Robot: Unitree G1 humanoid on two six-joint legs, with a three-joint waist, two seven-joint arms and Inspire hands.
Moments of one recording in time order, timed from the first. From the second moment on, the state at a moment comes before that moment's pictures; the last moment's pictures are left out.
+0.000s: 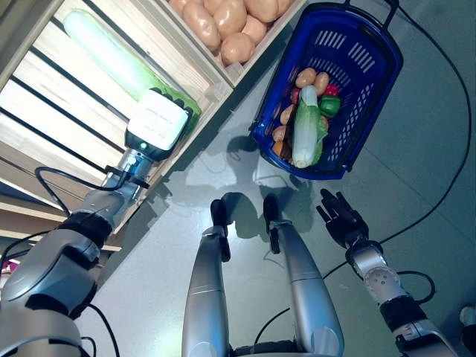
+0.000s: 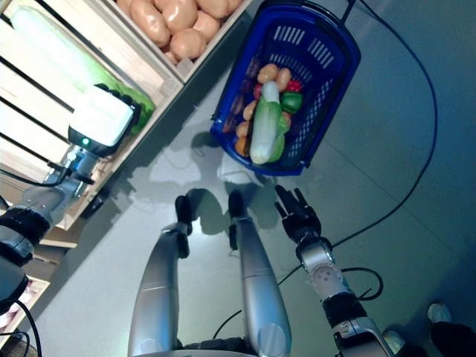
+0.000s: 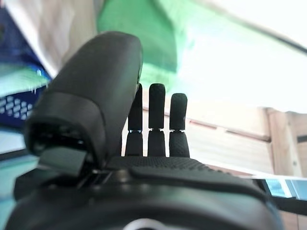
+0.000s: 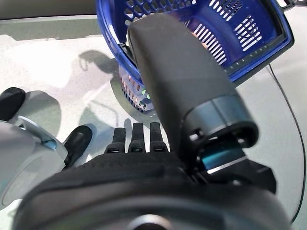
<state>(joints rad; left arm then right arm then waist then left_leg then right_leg) -0.88 0.90 -0.79 0.75 0.94 -0.02 0.90 -0.24 -0.39 0.21 0.43 1.46 -0.03 -0.22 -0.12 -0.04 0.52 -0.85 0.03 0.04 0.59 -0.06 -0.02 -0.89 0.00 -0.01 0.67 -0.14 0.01</state>
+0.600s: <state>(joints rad) -0.86 1.04 -0.70 0.48 1.03 -0.04 0.91 -0.18 -0.39 0.21 0.36 1.43 -0.01 -0.22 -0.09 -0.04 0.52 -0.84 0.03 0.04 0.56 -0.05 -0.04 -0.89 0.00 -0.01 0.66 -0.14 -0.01</state>
